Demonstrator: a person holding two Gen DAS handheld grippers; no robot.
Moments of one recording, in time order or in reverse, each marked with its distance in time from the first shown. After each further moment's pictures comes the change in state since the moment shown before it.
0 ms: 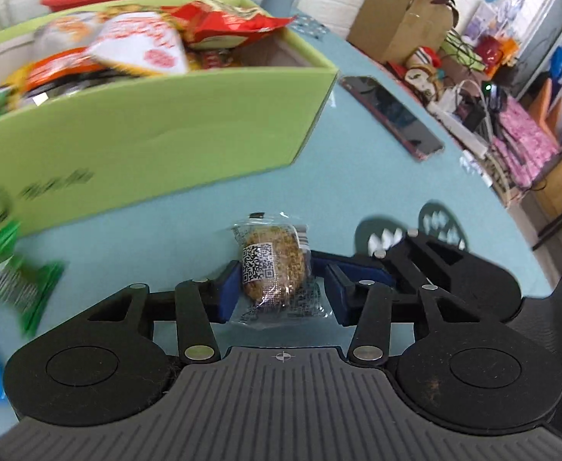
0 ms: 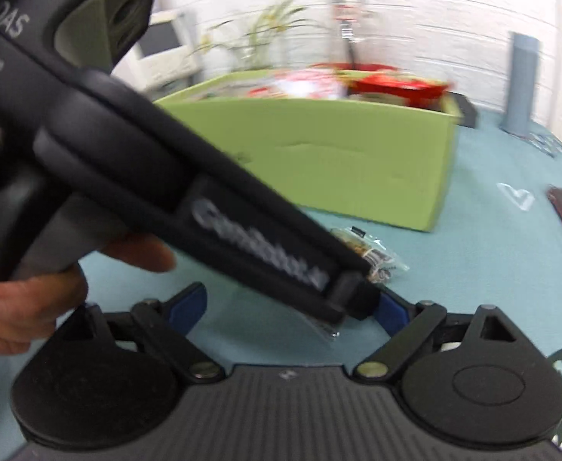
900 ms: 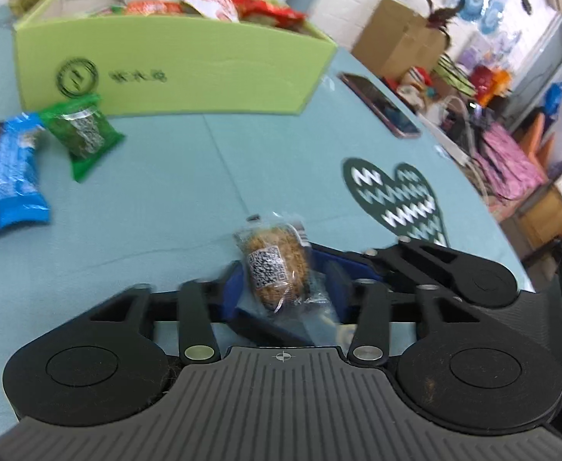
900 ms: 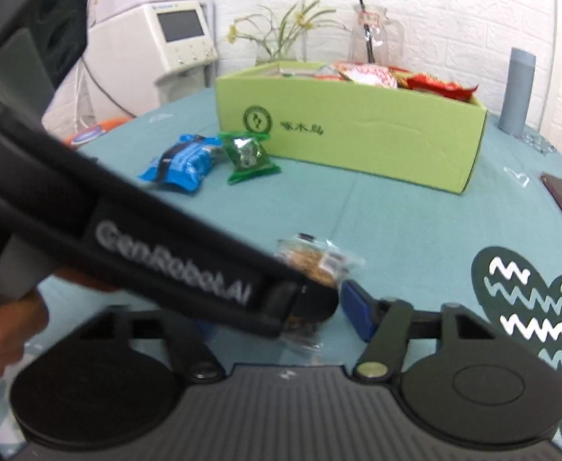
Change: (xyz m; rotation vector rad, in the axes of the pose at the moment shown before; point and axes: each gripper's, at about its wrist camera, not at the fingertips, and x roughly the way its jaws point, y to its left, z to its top) left arm -0.057 0.017 -0.082 -0.116 -0.061 -0.079; right arm -0.032 0.069 -0.023 0.032 -0.006 -0.094
